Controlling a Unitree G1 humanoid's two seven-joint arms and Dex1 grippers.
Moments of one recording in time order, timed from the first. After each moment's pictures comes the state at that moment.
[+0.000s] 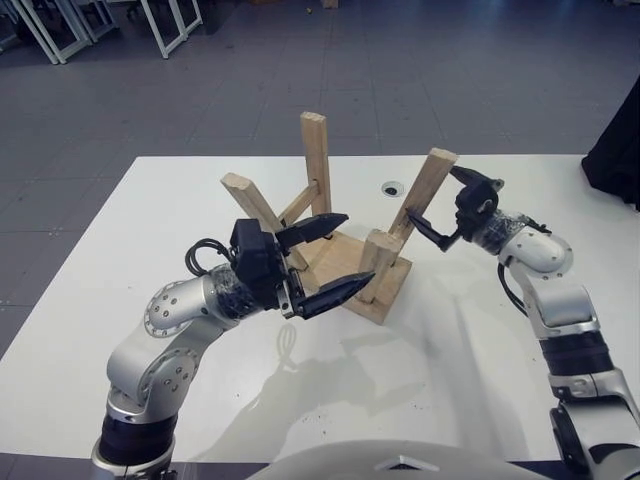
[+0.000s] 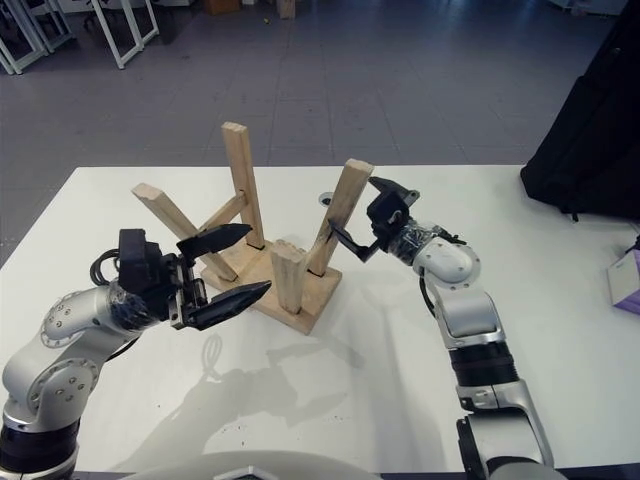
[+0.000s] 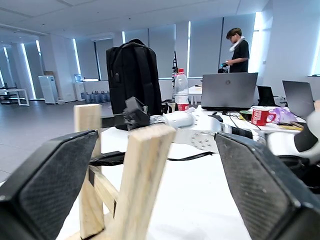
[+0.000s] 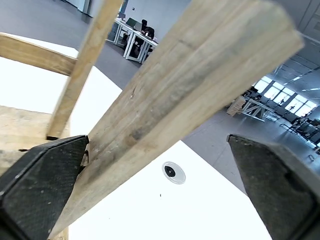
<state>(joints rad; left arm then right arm) 0.00 0.51 0.04 -0.66 -0.79 0.43 -0.81 -0.40 -0.44 0.10 0.10 0.08 0.02 0.57</state>
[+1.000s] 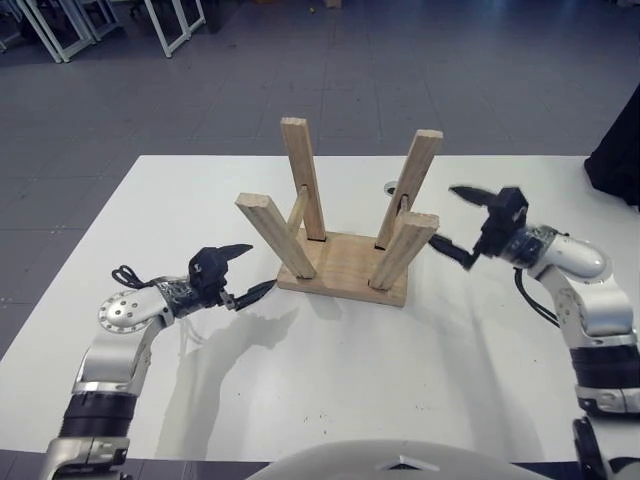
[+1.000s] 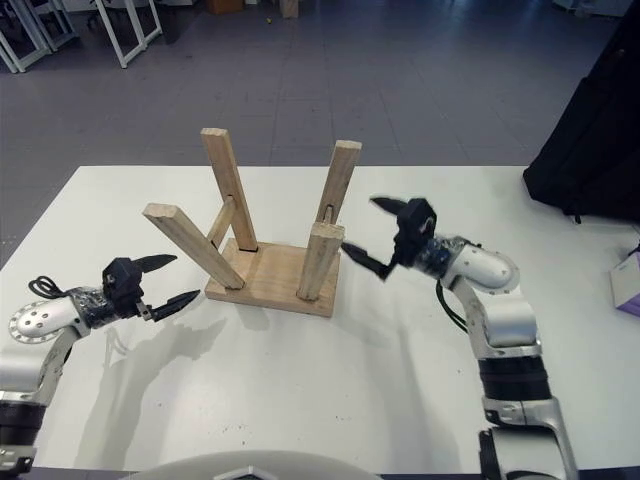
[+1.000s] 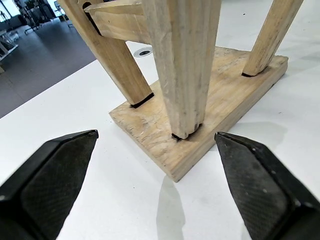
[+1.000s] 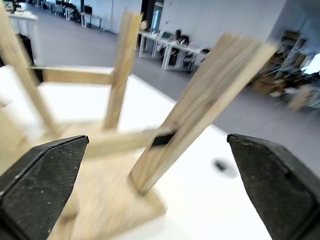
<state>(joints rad) -0.04 0.67 0.05 0.11 -0.29 -0.02 -0.95 -0.25 -0.60 0.00 -0.04 0.35 0.22 0.92</state>
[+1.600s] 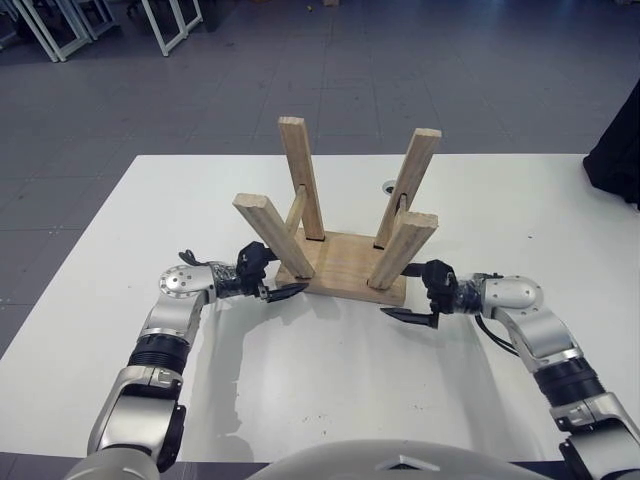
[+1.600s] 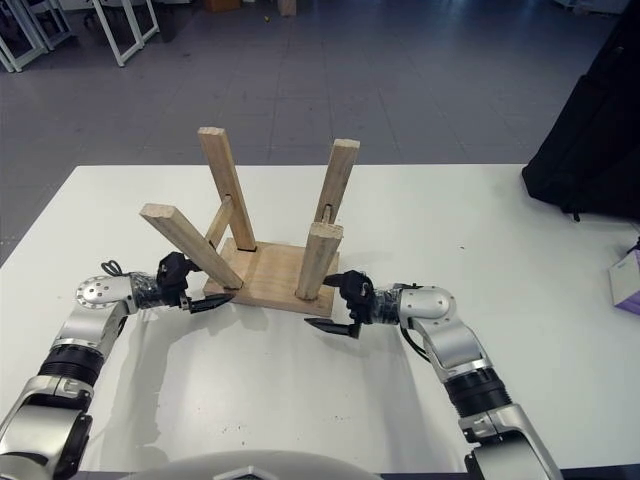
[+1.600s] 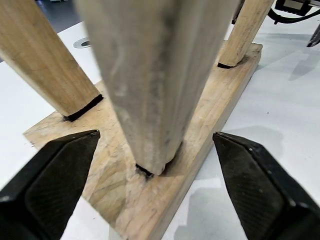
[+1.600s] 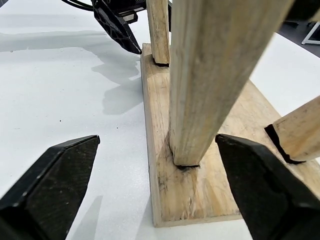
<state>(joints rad) -0.35 0.53 -0.11 0.60 -0.21 -0.20 -1.19 -0.25 -0.50 0.27 0.14 0.20 0.04 1.07</state>
